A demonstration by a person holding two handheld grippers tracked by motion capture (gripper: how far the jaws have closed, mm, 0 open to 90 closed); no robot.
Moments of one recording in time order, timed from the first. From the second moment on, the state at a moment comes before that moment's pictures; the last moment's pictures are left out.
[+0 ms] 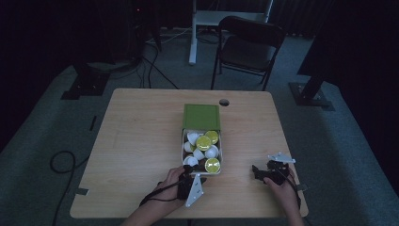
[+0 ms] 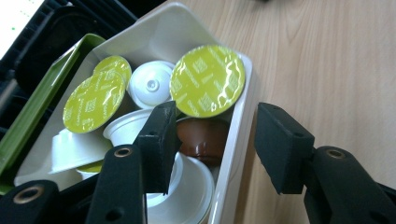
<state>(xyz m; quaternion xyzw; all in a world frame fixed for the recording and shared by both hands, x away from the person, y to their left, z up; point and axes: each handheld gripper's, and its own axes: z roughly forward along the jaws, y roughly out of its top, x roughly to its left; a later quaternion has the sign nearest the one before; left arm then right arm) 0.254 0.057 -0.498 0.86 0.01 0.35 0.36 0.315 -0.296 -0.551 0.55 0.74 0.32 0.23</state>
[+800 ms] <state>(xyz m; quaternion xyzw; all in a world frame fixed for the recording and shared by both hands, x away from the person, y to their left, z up) 0.269 0.086 -0.469 0.83 0.08 0.33 0.44 0.315 -0.296 -0.551 0.55 0.74 0.32 0.23</state>
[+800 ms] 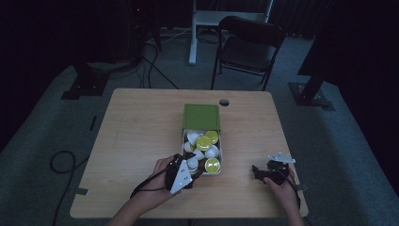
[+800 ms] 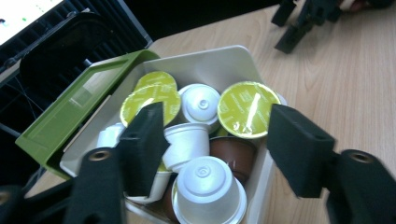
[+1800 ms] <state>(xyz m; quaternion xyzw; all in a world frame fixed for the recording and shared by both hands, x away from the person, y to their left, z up) 0.293 0.146 -0.465 0.79 0.19 0.36 0.46 0.315 -0.296 -0.551 0.55 0.74 0.32 0.23</state>
